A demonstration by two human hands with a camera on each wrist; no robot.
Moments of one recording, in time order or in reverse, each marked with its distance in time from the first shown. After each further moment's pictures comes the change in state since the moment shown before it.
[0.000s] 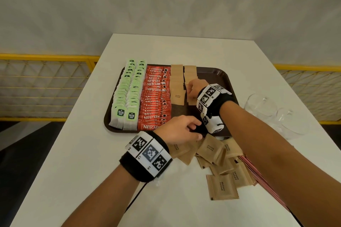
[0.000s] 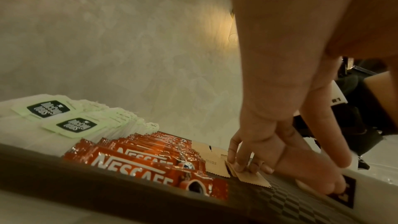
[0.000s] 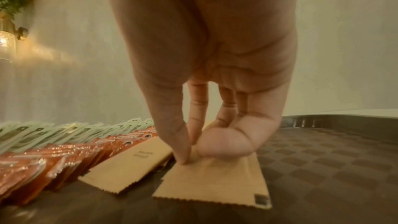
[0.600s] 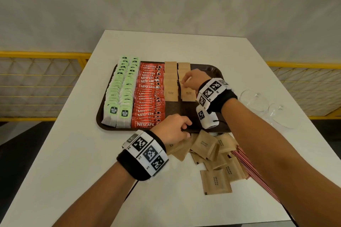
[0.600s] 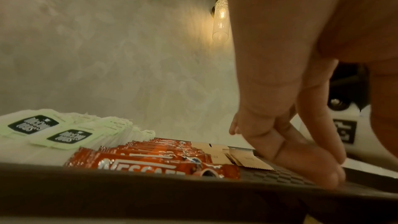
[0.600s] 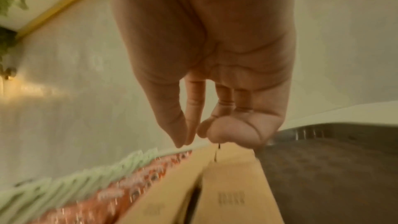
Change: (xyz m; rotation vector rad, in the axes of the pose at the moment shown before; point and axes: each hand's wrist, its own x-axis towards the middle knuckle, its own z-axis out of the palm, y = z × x) left_hand 0.007 -0.005 0.008 0.201 0.019 0.024; right_hand -0.017 0.002 -0.020 0.226 0.073 -0.057
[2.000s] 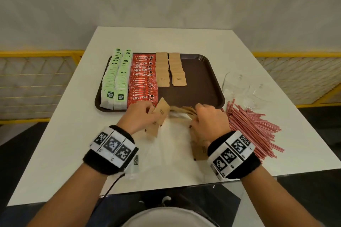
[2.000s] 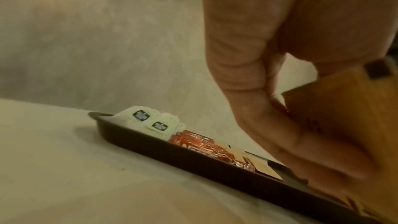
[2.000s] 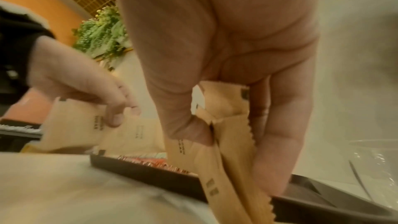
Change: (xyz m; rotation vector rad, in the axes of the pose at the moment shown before) left_hand -0.066 -0.026 0.007 -0.191 0.342 -0.173; right_hand -0.197 0.027 0.055 -0.456 0.197 -0.052
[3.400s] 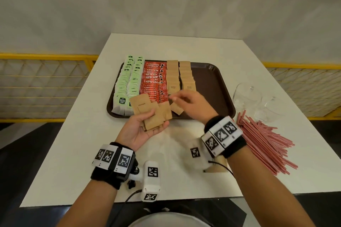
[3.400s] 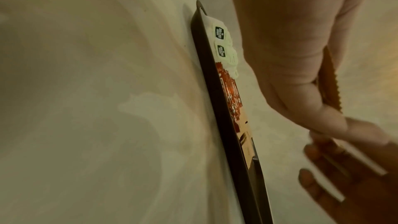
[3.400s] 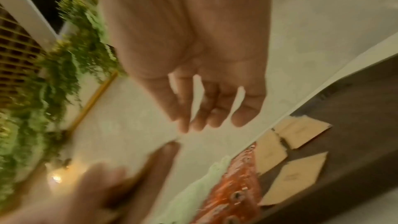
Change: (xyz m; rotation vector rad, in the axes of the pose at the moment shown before) left_hand -0.006 -0.021 -0.003 -1.586 -0.069 -0.163; right_hand 0.063 -0.038 -0.018 0.738 -0.068 -0.221
